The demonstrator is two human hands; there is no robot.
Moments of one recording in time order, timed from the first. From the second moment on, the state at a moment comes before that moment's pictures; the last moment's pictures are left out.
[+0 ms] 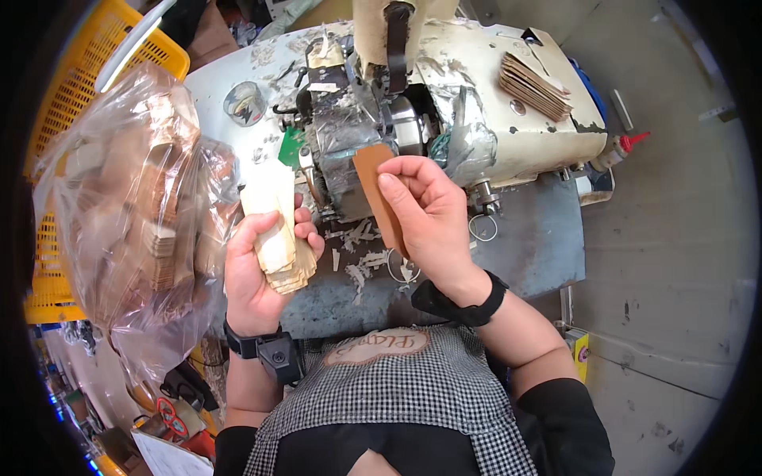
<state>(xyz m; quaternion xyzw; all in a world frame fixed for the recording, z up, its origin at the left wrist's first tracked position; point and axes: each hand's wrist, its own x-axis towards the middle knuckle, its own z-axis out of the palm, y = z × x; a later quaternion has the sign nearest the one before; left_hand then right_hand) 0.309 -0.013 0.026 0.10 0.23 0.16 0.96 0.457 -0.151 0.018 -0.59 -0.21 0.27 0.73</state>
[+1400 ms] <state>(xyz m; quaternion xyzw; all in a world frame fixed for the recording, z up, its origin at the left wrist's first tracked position) 0.310 -0.050 0.032 0.29 0.16 0.04 0.94 0.595 -0.223 0.099 -0.76 -0.44 -0.13 0.46</state>
